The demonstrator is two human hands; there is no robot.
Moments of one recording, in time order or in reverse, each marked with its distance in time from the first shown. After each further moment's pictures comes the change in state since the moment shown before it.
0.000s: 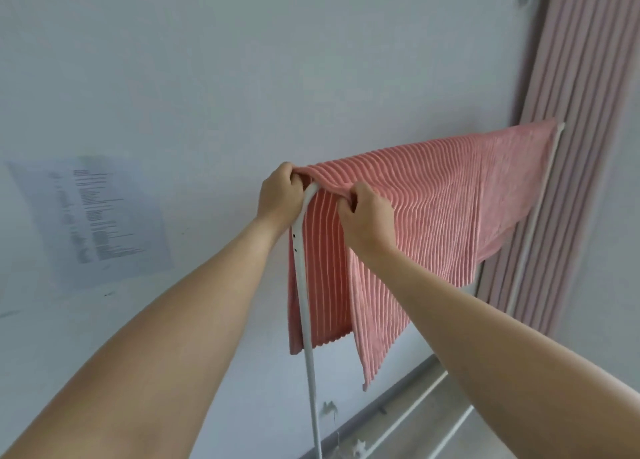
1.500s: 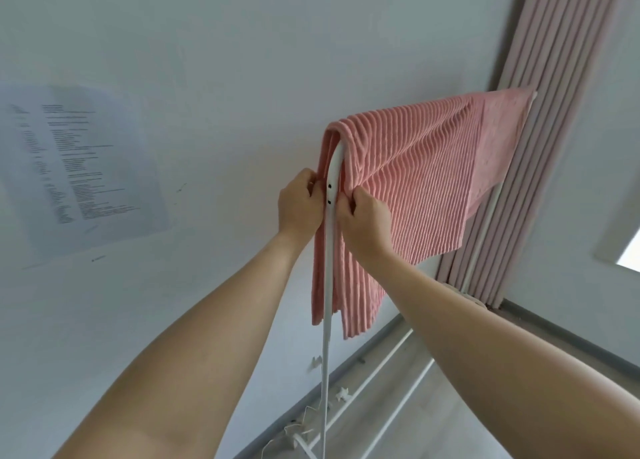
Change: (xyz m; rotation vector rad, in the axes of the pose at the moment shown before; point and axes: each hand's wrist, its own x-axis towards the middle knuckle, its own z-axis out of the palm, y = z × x) left_hand -0.060 -0.097 0.016 -0.152 -0.031 -0.032; right_hand -0.080 -0.019 0.076 -0.101 -0.047 0.154
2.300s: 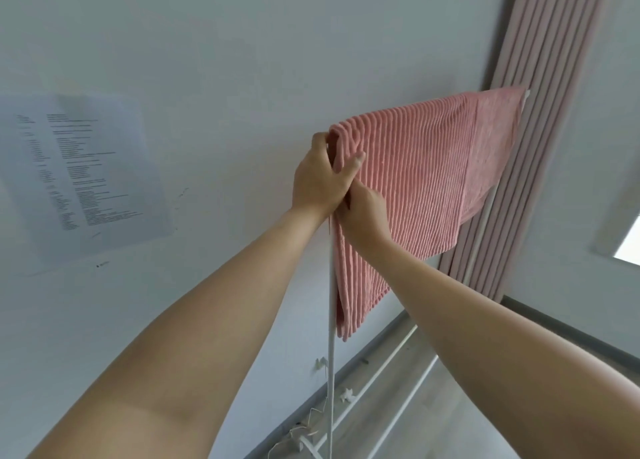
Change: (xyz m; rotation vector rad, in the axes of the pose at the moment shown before) left_hand 0.013 0.050 -0.002 -0.024 -0.013 0.221; right_hand 0.006 -0.018 -0.005 -0.001 -0.014 -0.143
